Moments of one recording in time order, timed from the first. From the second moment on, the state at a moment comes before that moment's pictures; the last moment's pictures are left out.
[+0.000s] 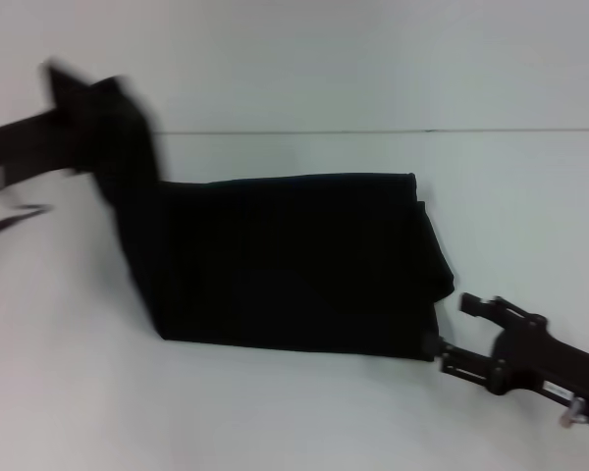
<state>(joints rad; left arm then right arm) -0.62 -2.07 0.38 0.75 1.98 1.44 -2.45 0.39 2.09 -0.83 -0.26 -1.57 -1.29 0.91</state>
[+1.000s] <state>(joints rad) -0.90 -2.18 0.64 -0.08 1.77 1.14 -1.87 0.29 2.06 -0.74 -0.27 -1.58 -1.34 0.91</state>
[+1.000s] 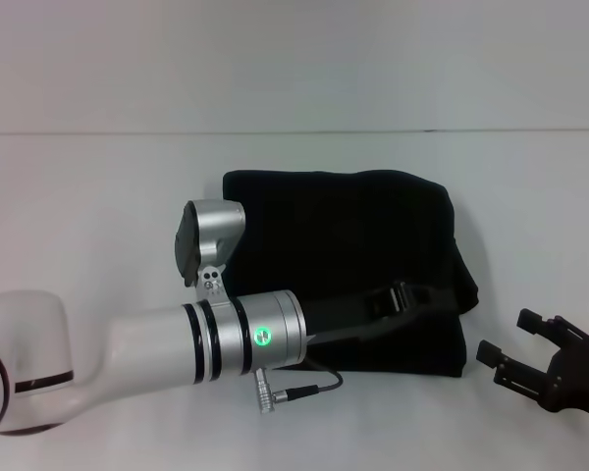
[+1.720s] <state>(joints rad) -0.69 -2.17 0.70 0.22 1.78 1.47 -1.70 0.29 2.06 -0.68 -0.27 -1.58 -1.35 0.98</state>
